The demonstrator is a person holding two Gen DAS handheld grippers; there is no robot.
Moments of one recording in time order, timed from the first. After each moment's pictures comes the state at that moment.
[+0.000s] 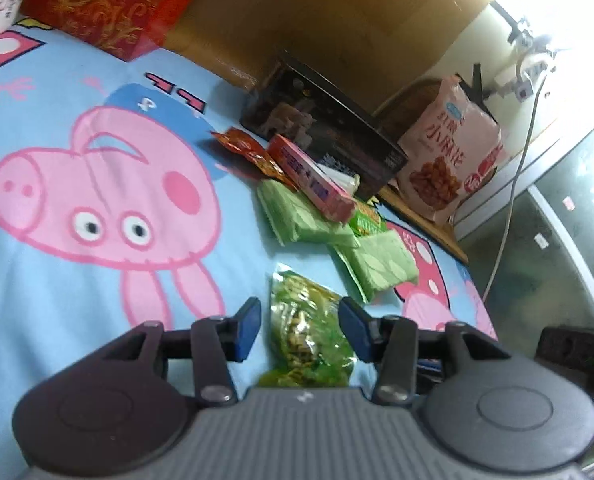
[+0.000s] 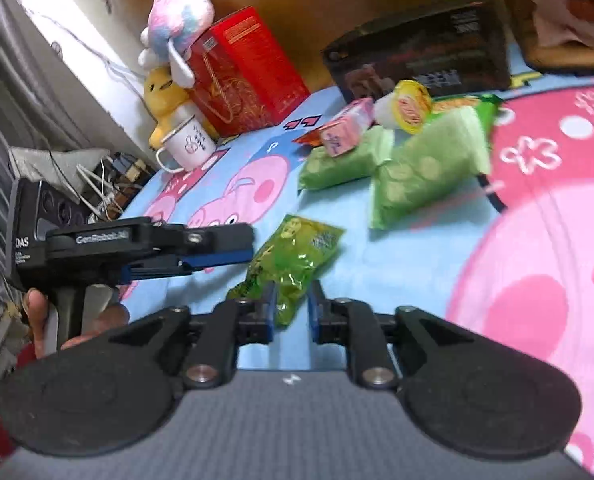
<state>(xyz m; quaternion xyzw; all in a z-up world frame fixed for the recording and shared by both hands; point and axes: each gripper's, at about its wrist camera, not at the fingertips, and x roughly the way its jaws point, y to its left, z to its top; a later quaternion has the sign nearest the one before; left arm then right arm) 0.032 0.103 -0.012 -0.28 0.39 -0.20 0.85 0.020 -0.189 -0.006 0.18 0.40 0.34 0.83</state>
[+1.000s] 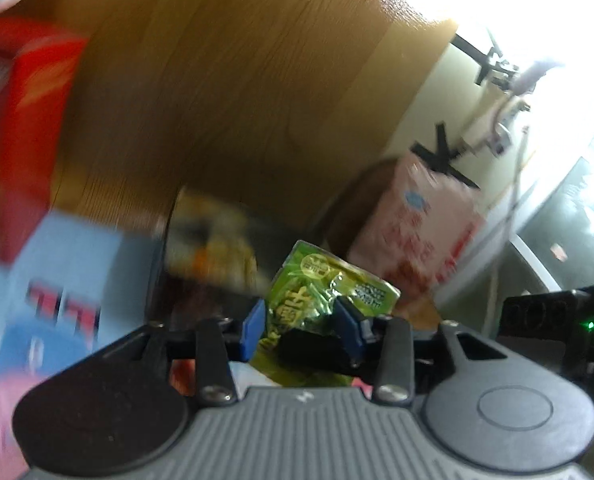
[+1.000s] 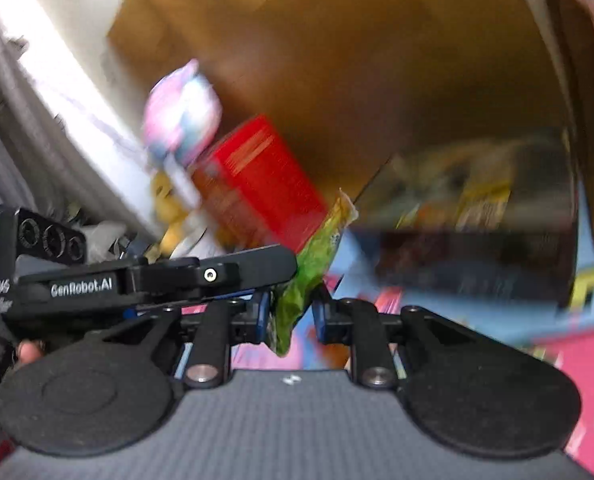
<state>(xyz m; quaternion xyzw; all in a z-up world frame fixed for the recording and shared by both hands) 0.197 0.047 0.094 -0.21 0.32 -0.23 0.89 0.183 -0.178 0.064 0.21 0.34 0.38 0.84</state>
